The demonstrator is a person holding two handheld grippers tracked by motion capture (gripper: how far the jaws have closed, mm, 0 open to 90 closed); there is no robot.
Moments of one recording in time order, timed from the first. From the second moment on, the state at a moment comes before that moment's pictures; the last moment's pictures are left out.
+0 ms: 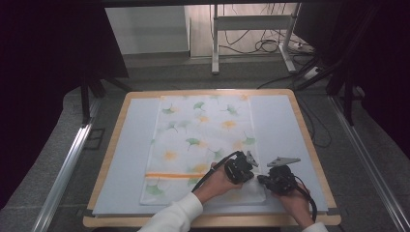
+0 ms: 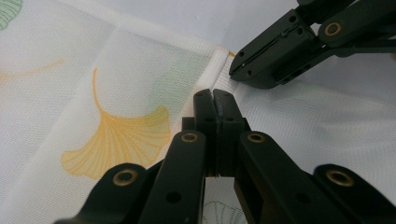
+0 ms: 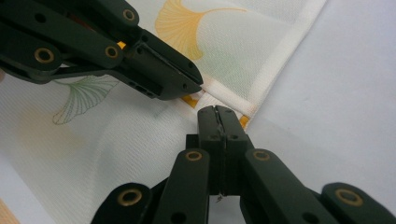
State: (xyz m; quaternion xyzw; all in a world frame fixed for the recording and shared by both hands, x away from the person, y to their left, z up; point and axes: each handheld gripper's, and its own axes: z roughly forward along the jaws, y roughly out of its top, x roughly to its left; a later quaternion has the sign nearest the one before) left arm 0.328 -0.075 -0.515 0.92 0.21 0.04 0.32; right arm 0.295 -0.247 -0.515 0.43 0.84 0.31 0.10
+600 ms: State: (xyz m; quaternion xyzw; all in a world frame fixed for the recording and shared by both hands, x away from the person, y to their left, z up) left arm 0.328 -0.073 -0.515 0.92 0.22 0.04 0.32; right arm 0.298 -0.250 -0.516 0.43 0.84 0.32 0.08
